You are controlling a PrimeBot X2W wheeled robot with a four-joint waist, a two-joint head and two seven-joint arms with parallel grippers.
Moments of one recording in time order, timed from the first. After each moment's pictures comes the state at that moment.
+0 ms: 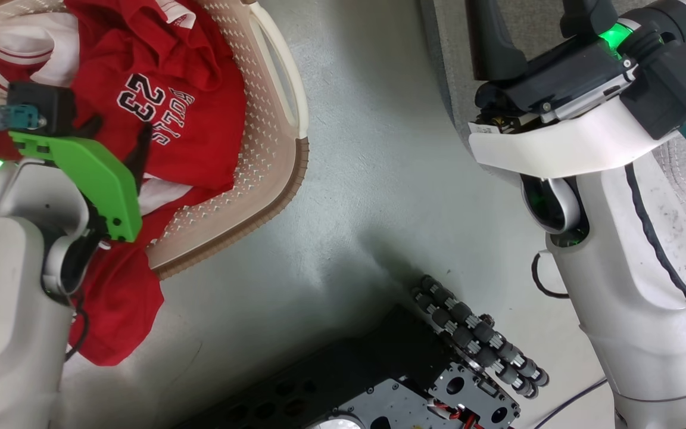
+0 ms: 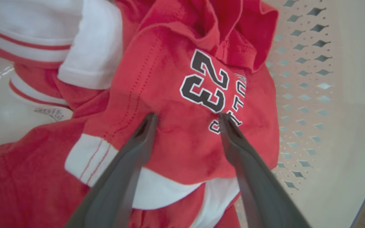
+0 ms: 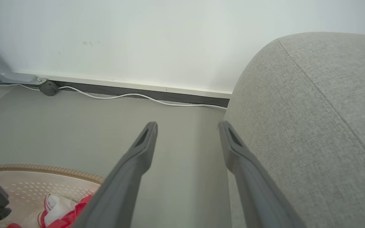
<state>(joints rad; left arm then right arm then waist) -0.57 0.29 -0.25 0.18 -0.43 -0.12 0.48 -0.64 -0.05 0.35 -0.06 0.18 0.01 -0.26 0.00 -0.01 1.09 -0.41</state>
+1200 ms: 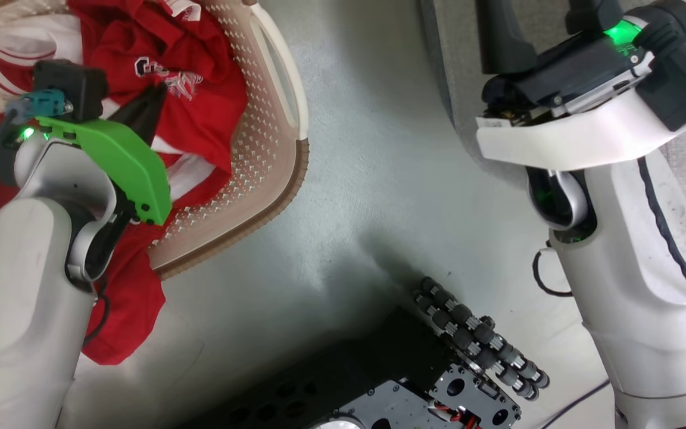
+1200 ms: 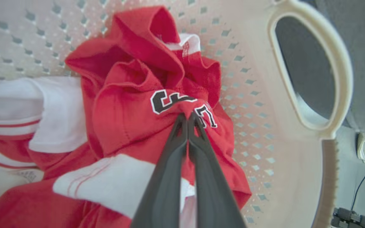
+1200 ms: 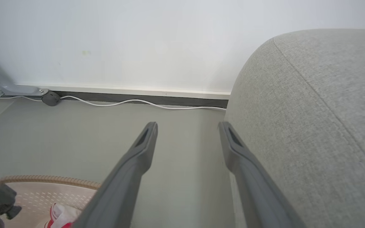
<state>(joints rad) -0.63 0.28 -0.36 0.17 -0.48 -0.12 0.36 -0.64 -0.05 0.34 -0.06 0.24 0.02 -0.26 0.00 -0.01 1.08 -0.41</state>
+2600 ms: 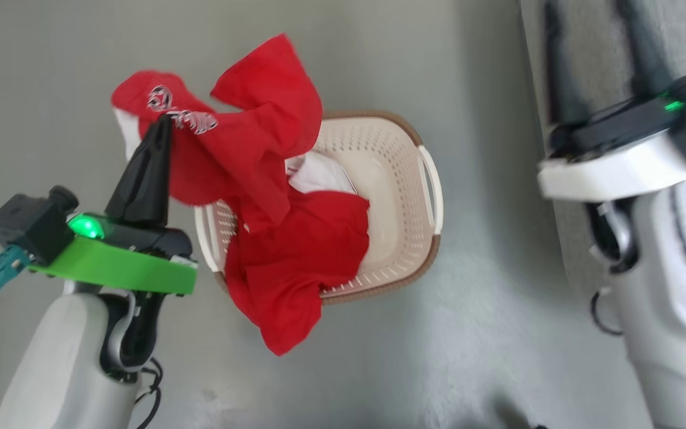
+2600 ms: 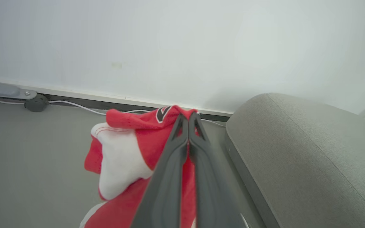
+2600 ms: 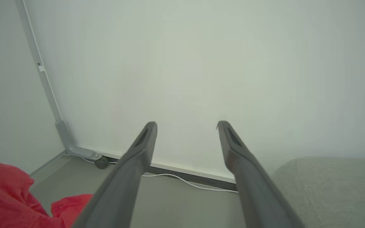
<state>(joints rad) -0.35 0.19 -0.30 0.01 -0.66 -0.12 -0.23 -0.48 -0.14 0.17 0.00 0.12 0.10 -0.26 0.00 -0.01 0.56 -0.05</state>
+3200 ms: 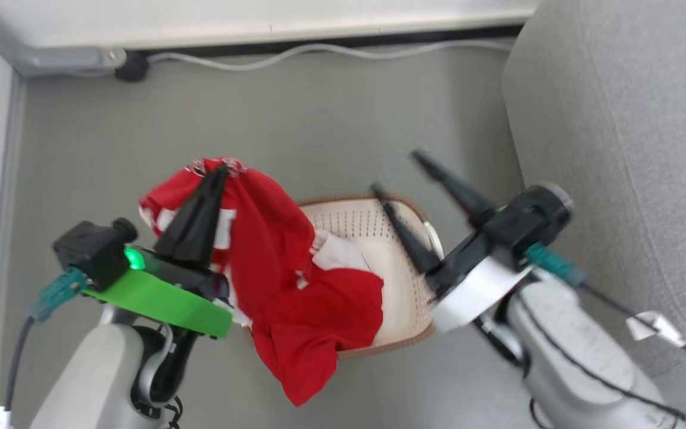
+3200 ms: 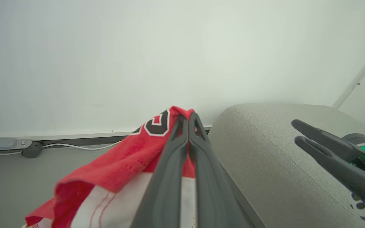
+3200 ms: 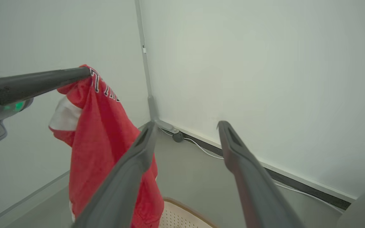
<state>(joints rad) -0.28 0.22 -0.40 -0.02 -0.65 -0.12 -0.19 -0.35 -0.12 0.54 0.15 0.15 0.12 -0.26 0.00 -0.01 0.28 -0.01</state>
